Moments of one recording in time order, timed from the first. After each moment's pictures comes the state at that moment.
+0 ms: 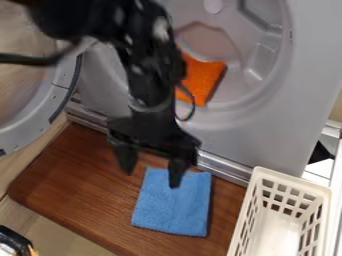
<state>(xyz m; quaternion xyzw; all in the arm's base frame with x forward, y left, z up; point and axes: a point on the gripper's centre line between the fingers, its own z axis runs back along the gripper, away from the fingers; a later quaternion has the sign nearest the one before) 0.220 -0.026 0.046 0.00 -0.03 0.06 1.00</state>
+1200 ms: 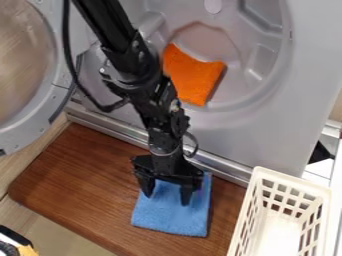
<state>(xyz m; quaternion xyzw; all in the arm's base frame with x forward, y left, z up) 0.267 -0.011 -0.063 -0.02 -0.04 0.08 1.00</state>
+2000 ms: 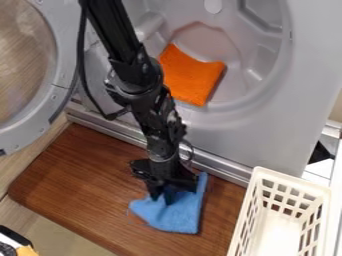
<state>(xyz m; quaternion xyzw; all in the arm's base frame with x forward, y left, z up) 0.257 -0.016 -0.079 0.00 -0.02 0.07 1.00</state>
